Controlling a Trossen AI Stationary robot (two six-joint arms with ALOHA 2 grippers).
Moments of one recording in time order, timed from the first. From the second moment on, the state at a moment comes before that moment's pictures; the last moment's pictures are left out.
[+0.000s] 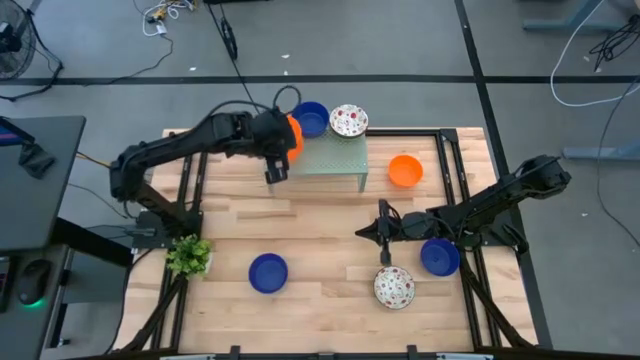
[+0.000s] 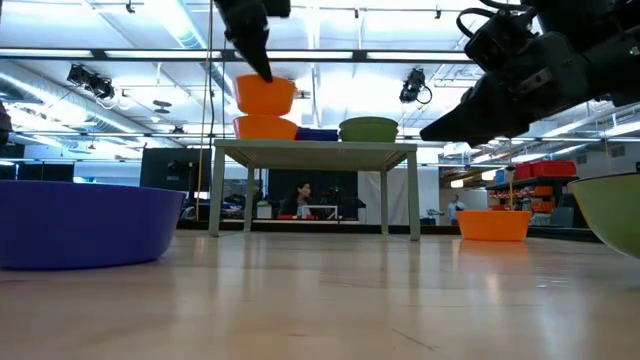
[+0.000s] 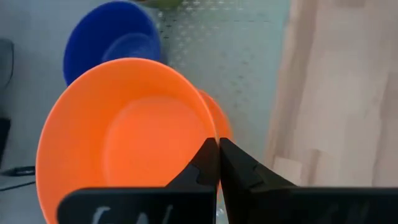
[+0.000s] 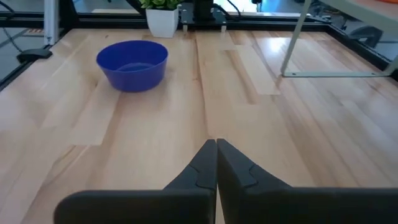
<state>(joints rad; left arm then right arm) 0.31 1.55 1.63 -1.05 -0.25 0.22 0.27 1.33 0.35 0.61 0.29 0.08</state>
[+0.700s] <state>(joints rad) 0.35 1.62 1.63 -1.04 -0.17 0.15 0.27 1.33 0.35 0.60 0.30 0.09</state>
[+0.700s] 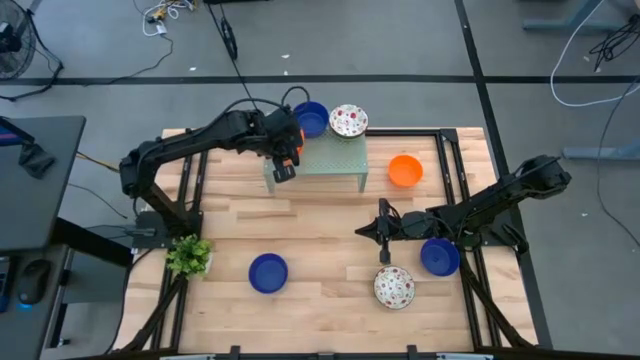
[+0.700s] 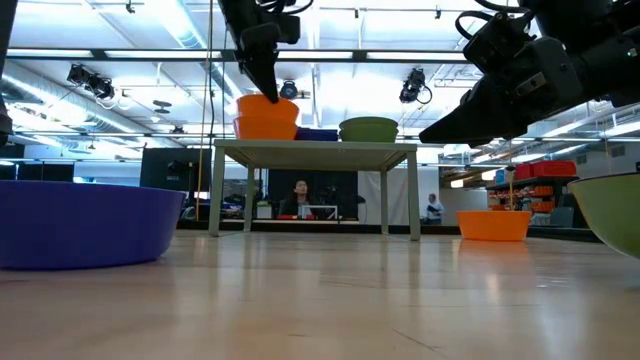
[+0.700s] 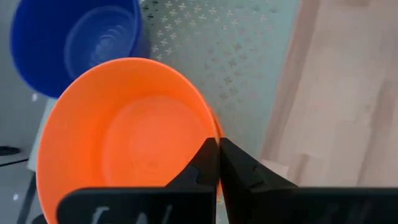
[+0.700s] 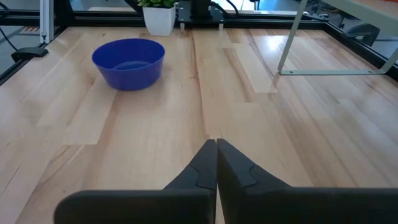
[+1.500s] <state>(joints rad) 0.36 1.67 1.63 -1.05 -0.16 0.12 0.27 1.33 0.35 0.59 0.30 0.09</state>
